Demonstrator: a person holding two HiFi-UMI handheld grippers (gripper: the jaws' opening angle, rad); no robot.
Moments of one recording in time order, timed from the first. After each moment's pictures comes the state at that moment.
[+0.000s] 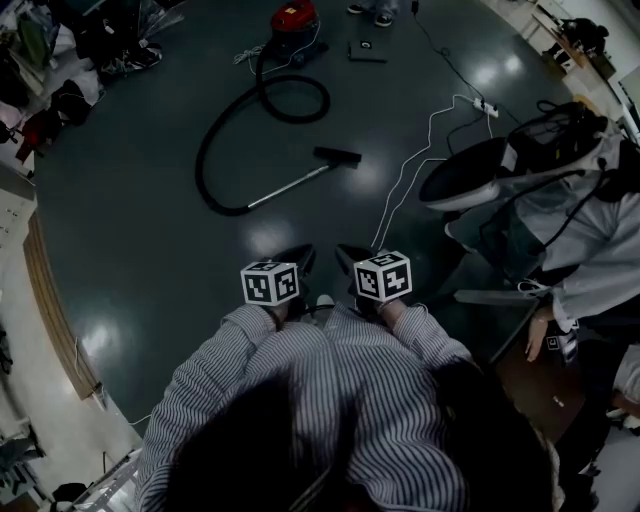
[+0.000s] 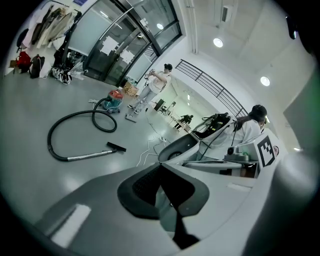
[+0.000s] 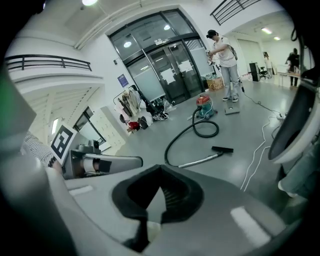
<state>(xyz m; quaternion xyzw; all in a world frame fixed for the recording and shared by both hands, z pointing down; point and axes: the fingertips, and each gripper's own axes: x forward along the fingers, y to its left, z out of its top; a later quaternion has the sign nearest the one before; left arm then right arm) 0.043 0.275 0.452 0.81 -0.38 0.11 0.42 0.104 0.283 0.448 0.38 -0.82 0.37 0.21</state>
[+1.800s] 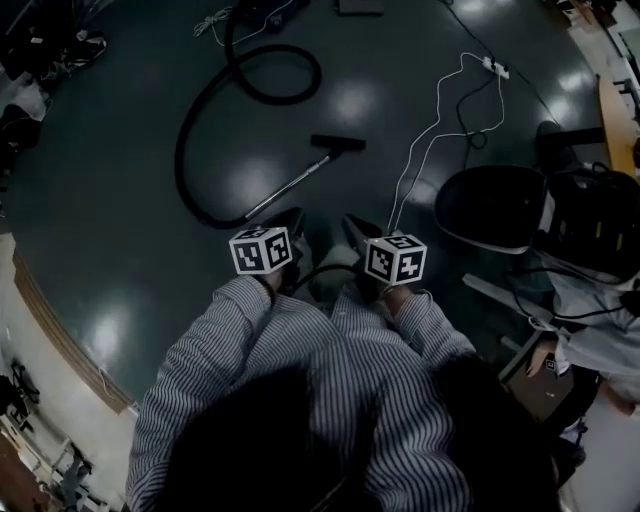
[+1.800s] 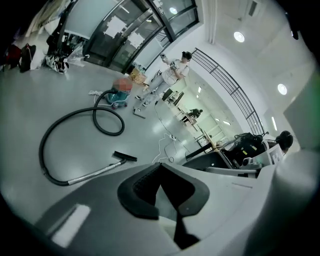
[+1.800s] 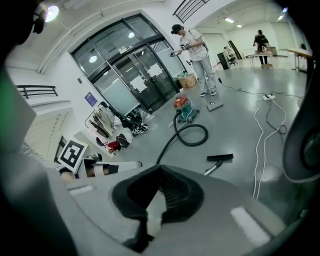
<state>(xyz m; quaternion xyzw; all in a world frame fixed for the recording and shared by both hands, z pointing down) -0.021 -0.067 0.520 0.78 -0.36 0.16 0.48 0.075 -0.034 0.490 0.47 -0.74 0.46 0.14</state>
